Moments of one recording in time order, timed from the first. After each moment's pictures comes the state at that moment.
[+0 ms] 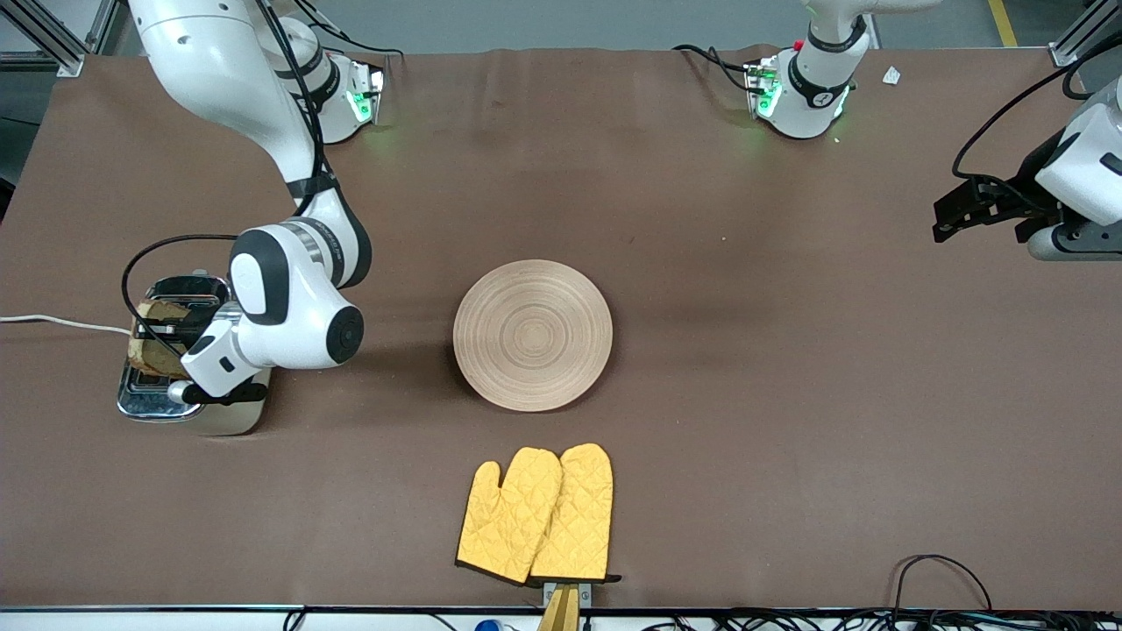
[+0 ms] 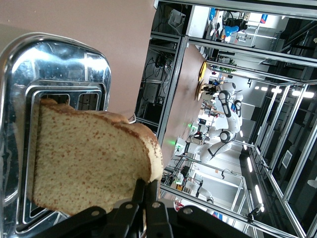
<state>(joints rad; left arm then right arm) -0.05 0.05 -0.06 -1.48 0.01 1.50 -0.08 0.44 0.55 -0.14 -1.57 -1.01 1.40 0.37</state>
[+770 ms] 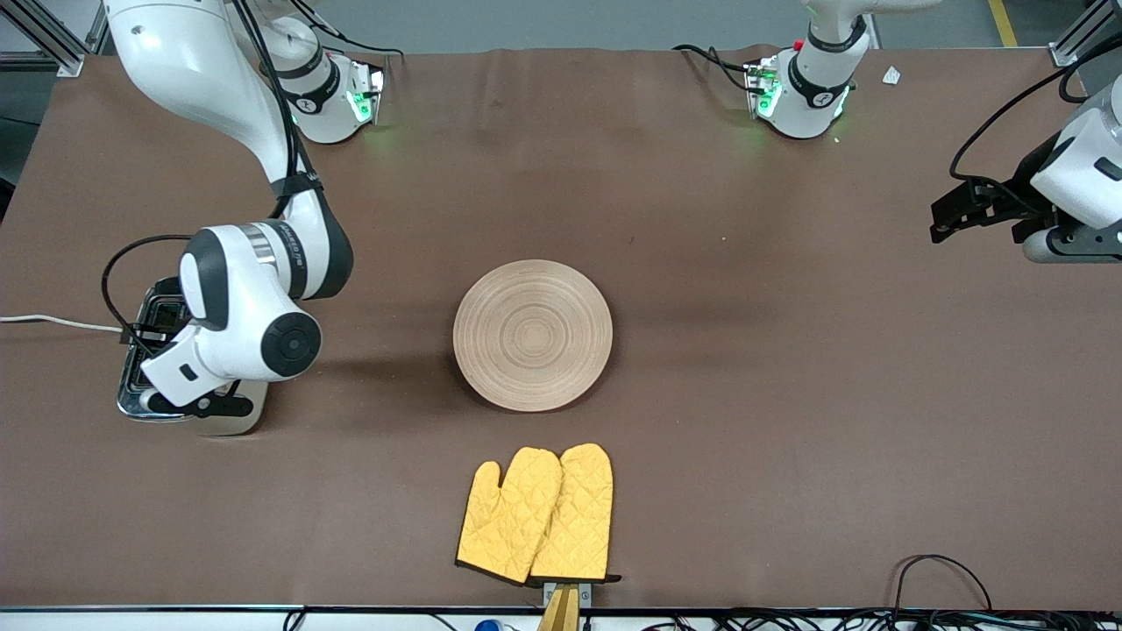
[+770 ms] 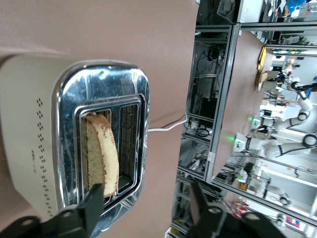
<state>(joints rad) -0.05 0.05 -0.06 -1.49 0.01 1.50 -0.08 0.39 0.54 -0.15 -1.41 -0.76 1.46 0.39</state>
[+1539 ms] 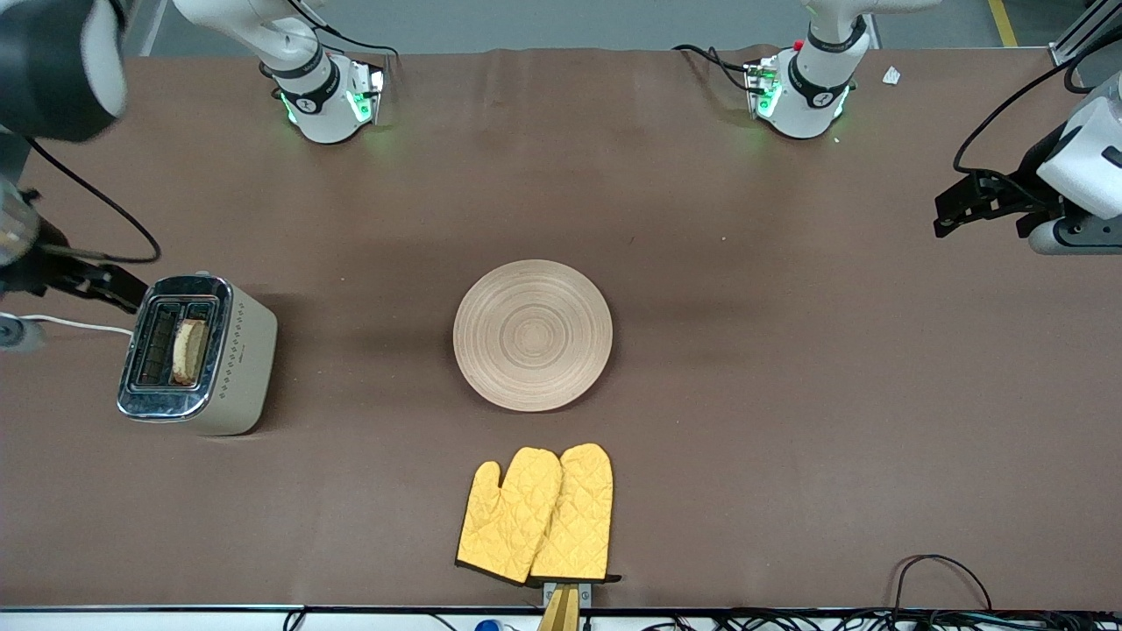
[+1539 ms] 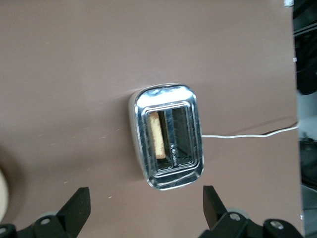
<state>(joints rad) -0.05 0.03 -0.06 -1.49 0.01 1.49 -0.08 0.21 0.25 -0.16 -1.21 -0.16 1.44 0.19</state>
